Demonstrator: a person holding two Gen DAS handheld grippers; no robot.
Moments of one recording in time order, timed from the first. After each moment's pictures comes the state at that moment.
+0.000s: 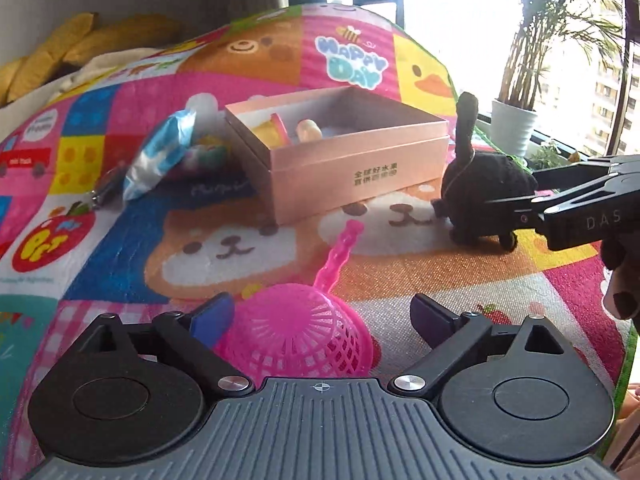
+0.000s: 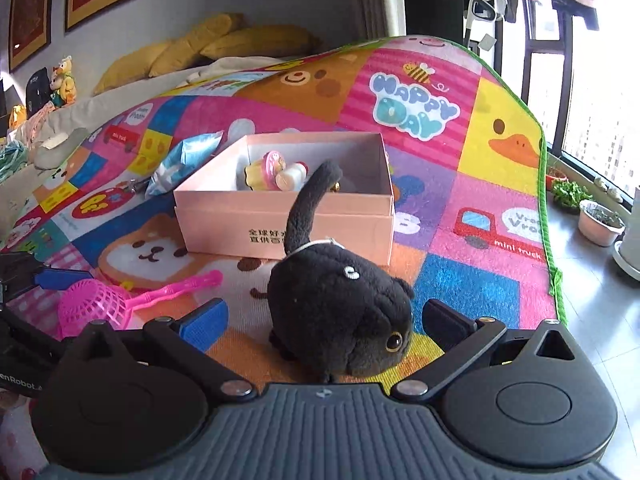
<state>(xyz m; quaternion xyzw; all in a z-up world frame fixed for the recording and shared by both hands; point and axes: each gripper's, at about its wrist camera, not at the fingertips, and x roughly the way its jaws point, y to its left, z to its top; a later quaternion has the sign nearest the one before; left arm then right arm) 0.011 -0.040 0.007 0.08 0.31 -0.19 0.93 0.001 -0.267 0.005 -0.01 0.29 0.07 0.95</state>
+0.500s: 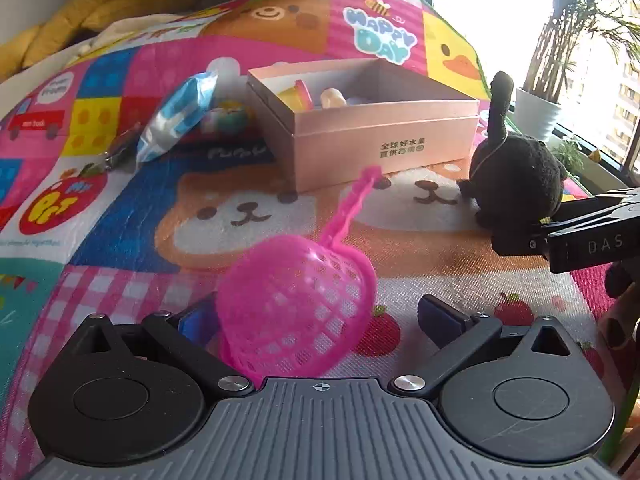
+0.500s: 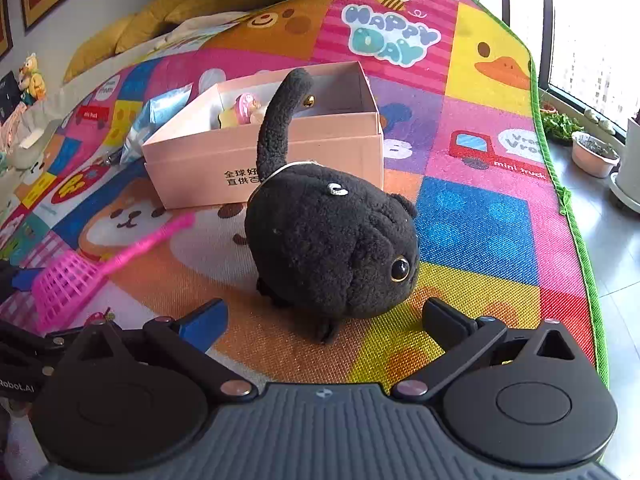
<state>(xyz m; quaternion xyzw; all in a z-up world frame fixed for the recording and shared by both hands) 0.020 -0.038 -0.001 0.06 0.35 -0.15 0.92 0.014 -0.268 -0.020 0.03 0.37 0.05 0.93</state>
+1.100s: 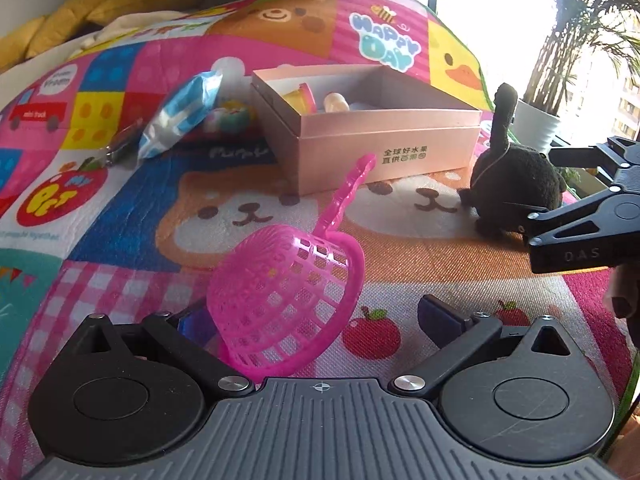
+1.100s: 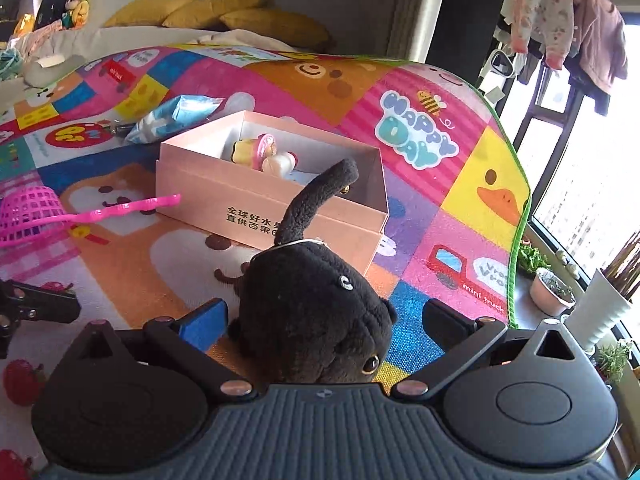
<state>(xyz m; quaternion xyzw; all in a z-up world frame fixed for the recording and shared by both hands) 0.020 -0.034 0.000 0.04 0.35 -0.15 0.92 0.013 -0.238 -0.003 -0.16 0.27 0.04 0.95</state>
